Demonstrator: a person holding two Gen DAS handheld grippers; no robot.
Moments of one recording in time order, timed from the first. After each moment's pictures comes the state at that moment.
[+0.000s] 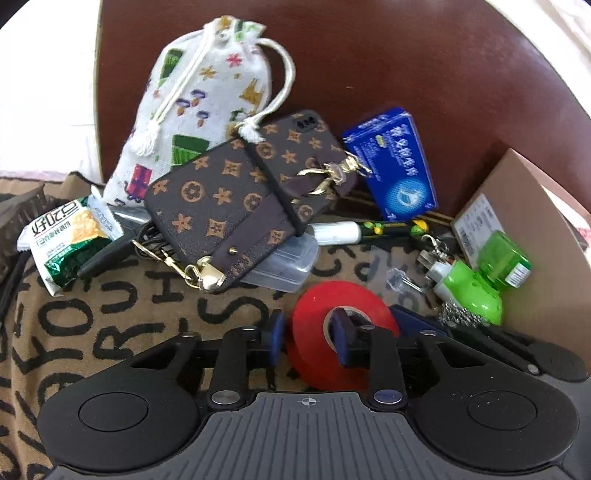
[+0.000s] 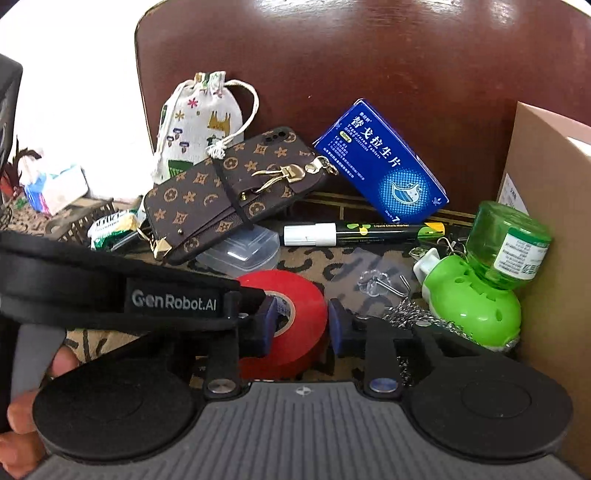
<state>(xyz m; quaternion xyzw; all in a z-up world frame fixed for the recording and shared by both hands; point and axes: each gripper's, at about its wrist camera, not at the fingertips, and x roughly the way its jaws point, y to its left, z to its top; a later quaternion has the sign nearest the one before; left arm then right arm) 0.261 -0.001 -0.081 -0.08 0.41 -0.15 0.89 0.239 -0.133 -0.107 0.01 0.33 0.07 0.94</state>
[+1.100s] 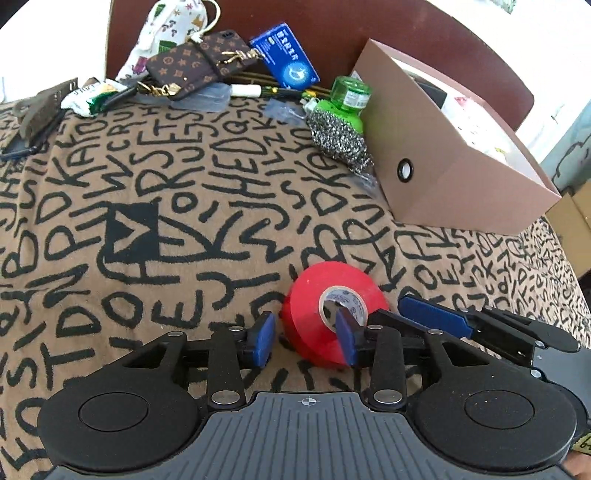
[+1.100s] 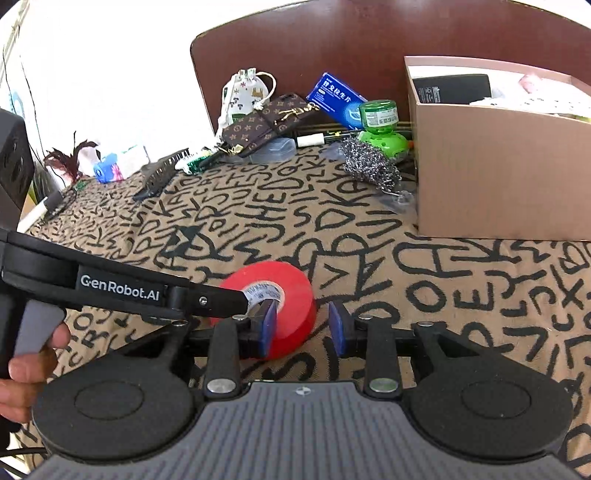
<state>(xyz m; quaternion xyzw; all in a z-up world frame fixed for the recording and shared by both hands) 0.053 -0.010 -0.081 -0.06 0.47 -0.22 0.85 0.004 -0.149 -0.091 0.09 0.34 0.08 0.93</state>
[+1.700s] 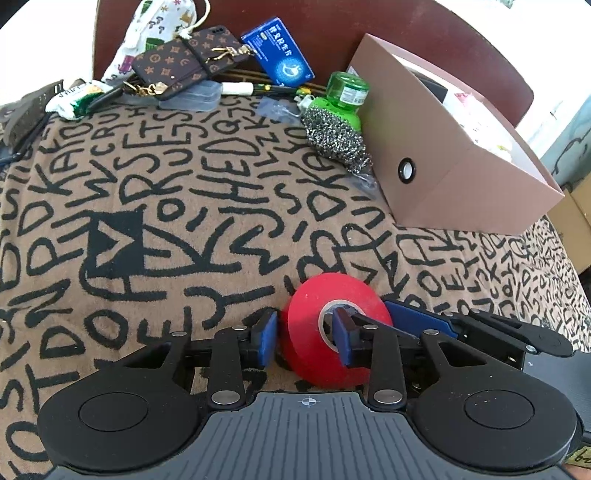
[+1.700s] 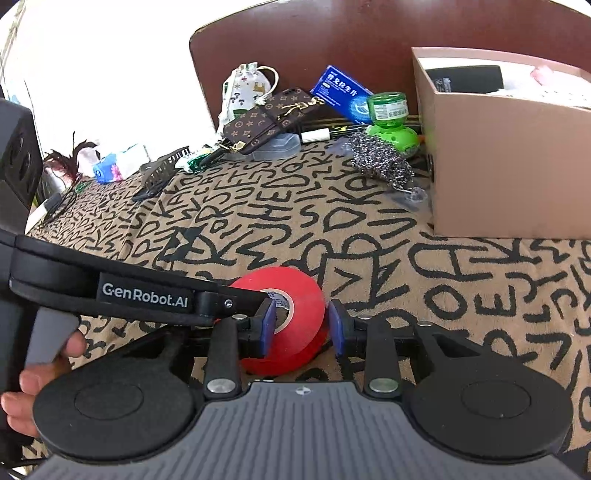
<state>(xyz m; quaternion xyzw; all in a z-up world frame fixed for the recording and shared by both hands) 0.067 -0.019 -0.088 -0.06 0.47 -0.23 0.85 0.018 -0.146 -0.101 0.10 0.35 0.09 0.93</state>
